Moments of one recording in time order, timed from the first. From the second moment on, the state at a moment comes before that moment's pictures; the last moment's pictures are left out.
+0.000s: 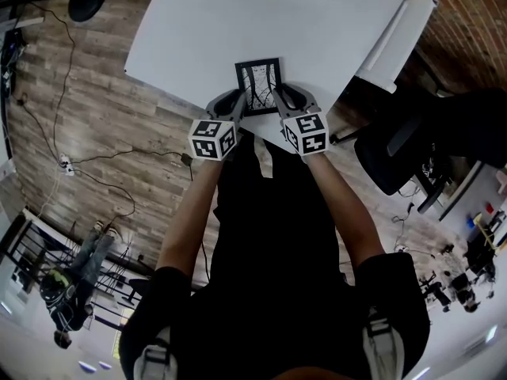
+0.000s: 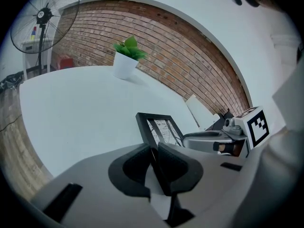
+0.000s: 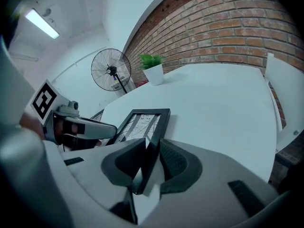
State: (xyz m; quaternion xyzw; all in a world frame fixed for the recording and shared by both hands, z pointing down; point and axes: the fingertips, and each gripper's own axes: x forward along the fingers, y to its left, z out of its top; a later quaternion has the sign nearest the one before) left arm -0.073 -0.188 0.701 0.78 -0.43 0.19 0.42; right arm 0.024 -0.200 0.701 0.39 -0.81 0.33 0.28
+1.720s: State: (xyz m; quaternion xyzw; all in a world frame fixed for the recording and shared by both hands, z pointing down) left arm -0.066 -0.155 0.593 0.81 -0.45 0.15 0.35; right arm 0.033 -0.164 0.602 0.30 -0.88 0.26 0.25
